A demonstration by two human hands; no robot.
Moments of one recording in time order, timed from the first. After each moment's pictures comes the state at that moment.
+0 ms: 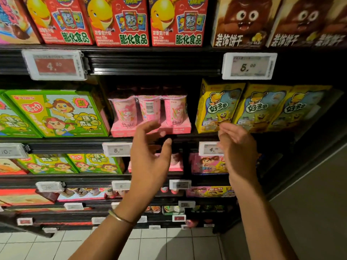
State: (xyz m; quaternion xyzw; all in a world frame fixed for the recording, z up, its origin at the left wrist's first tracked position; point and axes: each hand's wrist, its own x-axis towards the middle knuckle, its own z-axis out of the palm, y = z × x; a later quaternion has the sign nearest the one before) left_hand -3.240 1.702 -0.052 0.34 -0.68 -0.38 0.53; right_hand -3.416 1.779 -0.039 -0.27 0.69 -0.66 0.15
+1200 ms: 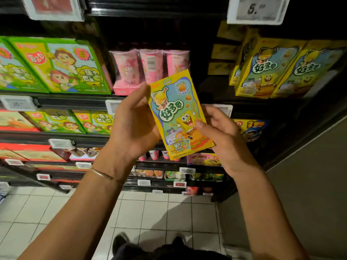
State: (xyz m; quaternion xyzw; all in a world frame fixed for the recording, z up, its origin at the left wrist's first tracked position) left_hand -3.208 1.723 -0.021 0.17 -0.32 -0.88 0.30; right_hand -3.381 1.836 -0.053 -0.38 0.52 -0.63 0.43
